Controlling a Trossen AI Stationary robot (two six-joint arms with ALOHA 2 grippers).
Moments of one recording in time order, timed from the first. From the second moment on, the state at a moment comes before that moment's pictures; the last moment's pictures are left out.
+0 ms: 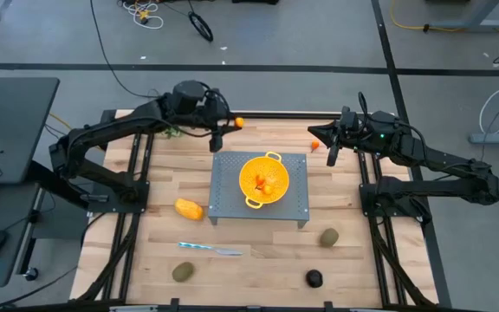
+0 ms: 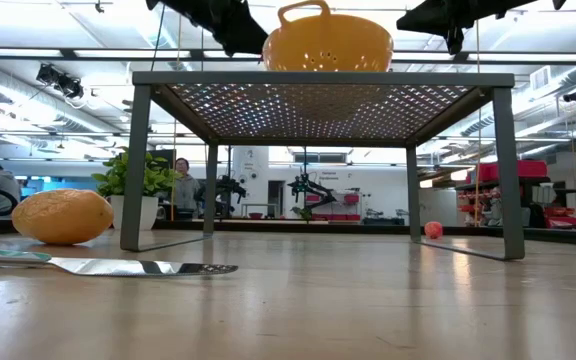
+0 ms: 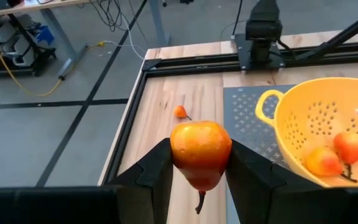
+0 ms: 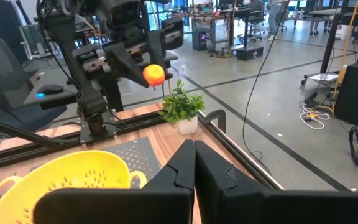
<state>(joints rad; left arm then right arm) 0.44 1.36 1.28 -0.34 0.21 0.30 -0.34 0.79 0.81 -0.15 0.00 0.09</state>
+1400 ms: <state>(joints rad) 0.08 1.38 1.26 -0.22 0.05 0.07 -0.34 0.79 0.81 -0.16 -0.01 0.09</state>
